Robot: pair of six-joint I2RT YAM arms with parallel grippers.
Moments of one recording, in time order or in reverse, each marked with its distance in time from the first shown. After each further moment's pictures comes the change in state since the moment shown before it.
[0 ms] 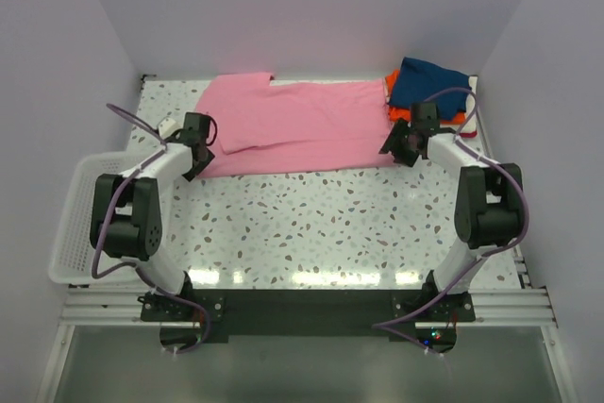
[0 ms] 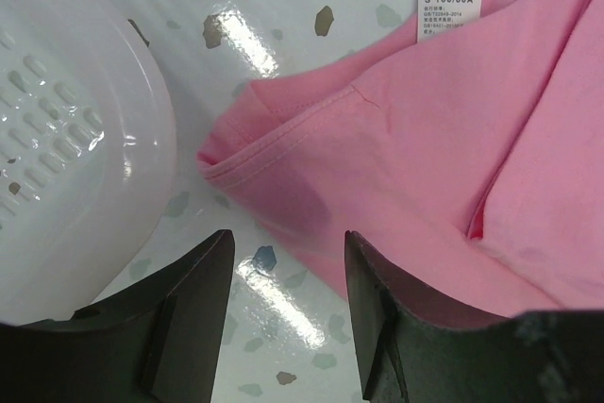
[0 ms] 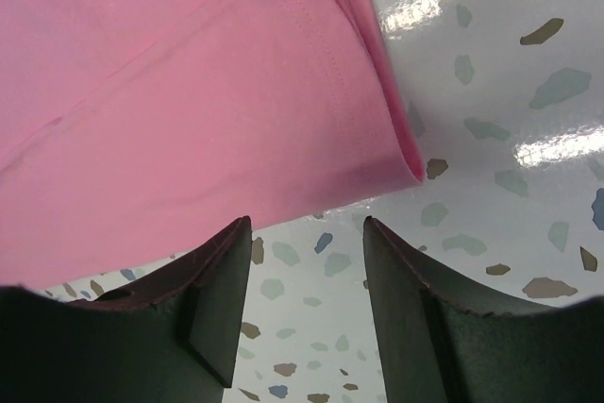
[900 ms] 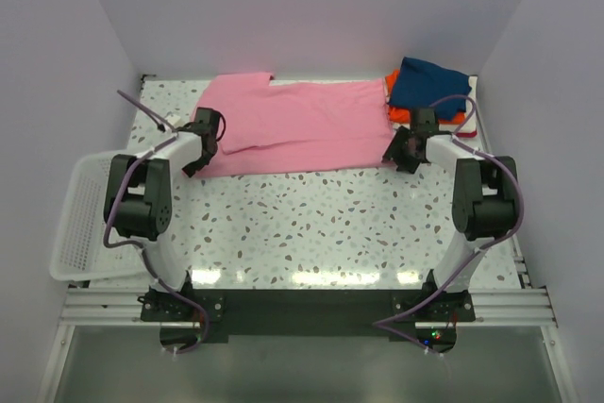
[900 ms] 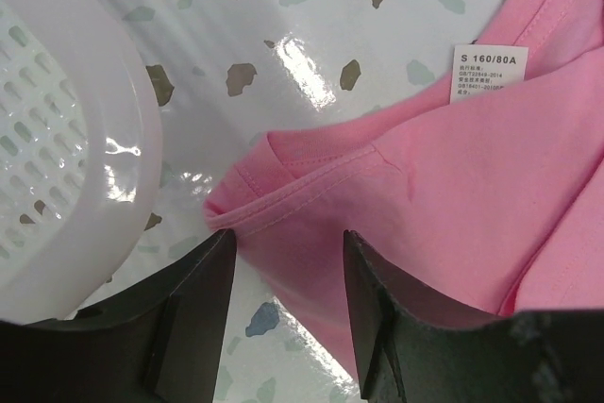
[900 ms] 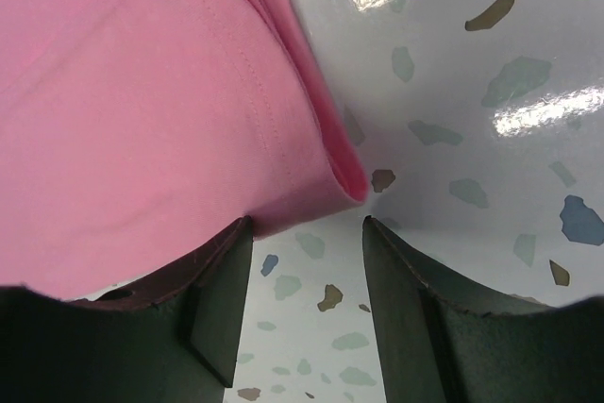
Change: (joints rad) left arm -0.026 0.175 0.137 -0.087 -0.177 -0.052; right arm -0.020 0.063 -0.019 0.003 0.027 -0.003
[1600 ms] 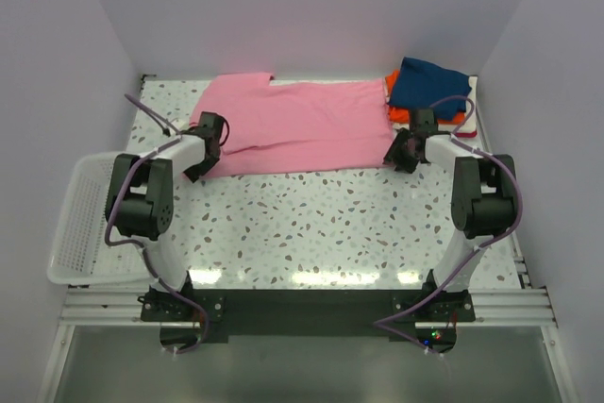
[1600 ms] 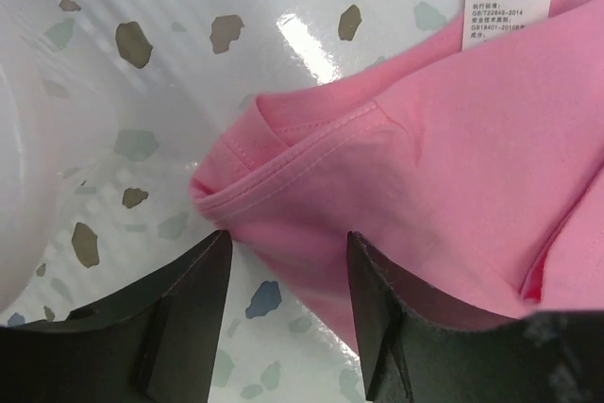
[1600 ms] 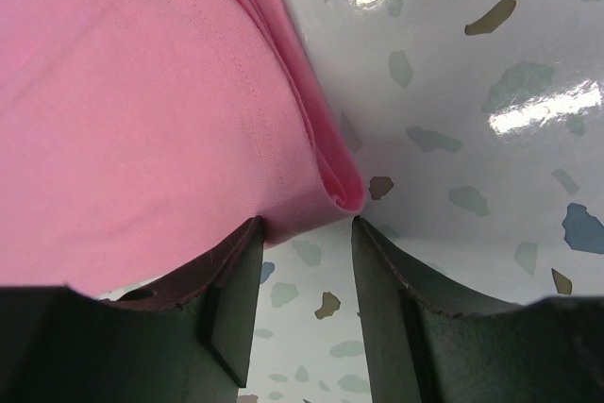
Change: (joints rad) left arm -0.018 0.017 -0.019 0.003 0.034 0.007; right arm 0.000 0.027 0.003 0.005 0.005 0.000
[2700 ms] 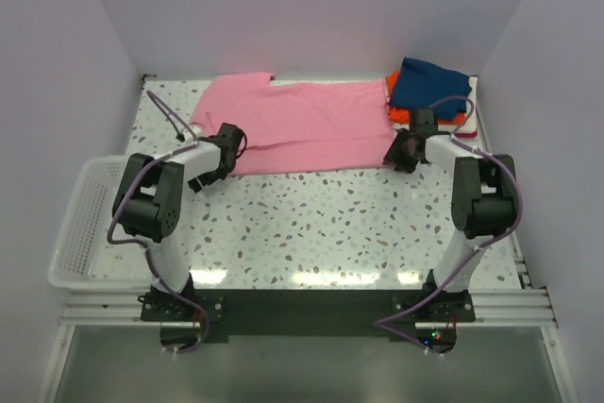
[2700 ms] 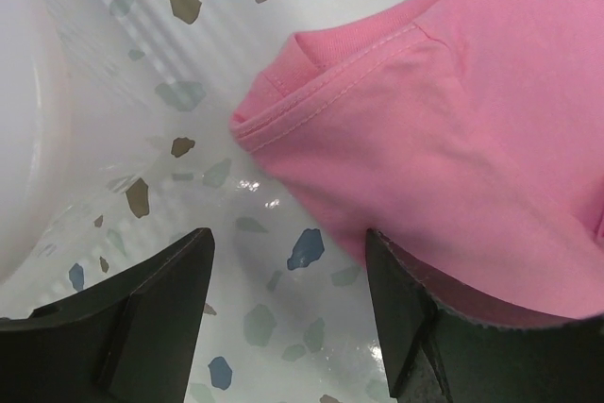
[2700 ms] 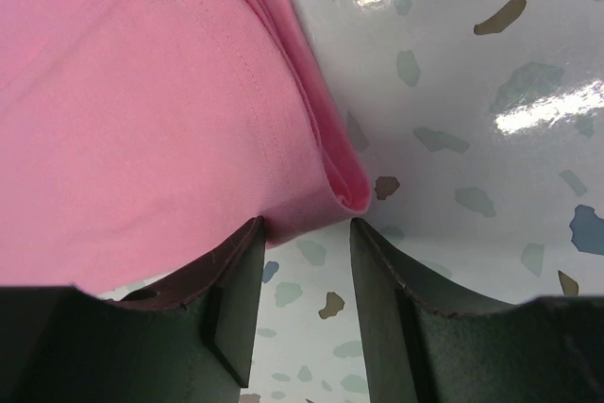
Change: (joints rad) left arm -0.129 -0.014 -0.056 -0.071 -0.166 -0.039; right arm 0.000 0.000 0.000 0.003 -0.008 0.000
